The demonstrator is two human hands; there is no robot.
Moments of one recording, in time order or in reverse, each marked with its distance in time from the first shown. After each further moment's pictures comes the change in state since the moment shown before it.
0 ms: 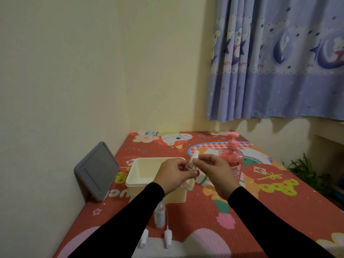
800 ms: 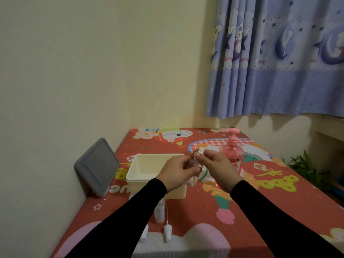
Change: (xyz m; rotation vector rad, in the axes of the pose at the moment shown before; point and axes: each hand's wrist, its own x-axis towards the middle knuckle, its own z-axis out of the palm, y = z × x) left_hand -0.001 0.004 0.007 0.060 -0.086 0.046; right_hand 0.001 -0.006 -0.007 -0.113 -0.162 -0.066
